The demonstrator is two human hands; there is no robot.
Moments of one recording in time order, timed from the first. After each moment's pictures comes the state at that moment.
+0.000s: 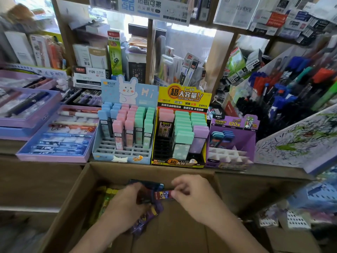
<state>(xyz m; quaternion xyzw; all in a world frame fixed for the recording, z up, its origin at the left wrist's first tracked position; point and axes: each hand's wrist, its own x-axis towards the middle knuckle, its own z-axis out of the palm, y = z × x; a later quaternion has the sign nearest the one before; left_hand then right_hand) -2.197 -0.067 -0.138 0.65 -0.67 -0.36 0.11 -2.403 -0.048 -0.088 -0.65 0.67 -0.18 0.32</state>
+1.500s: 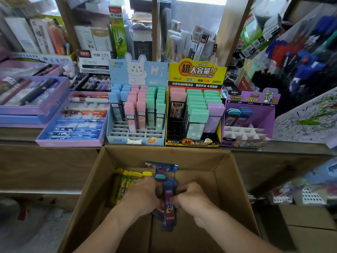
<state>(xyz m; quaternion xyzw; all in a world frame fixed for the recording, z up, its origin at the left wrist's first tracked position) -2.197 -0.058 -0.151 0.66 -0.66 -0.36 -0.04 -2.346 -0.026 -0.158 -0.36 0.75 -0.19 0.52</state>
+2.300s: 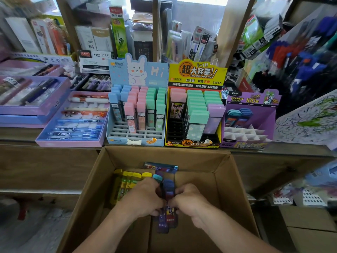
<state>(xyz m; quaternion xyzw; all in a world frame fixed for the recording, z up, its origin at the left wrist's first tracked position) -2.195 -0.064 -0.172 0.63 -0.58 -0.52 0.04 -2.344 -0.032 -0.163 -0.36 0.74 -0.16 0.55</state>
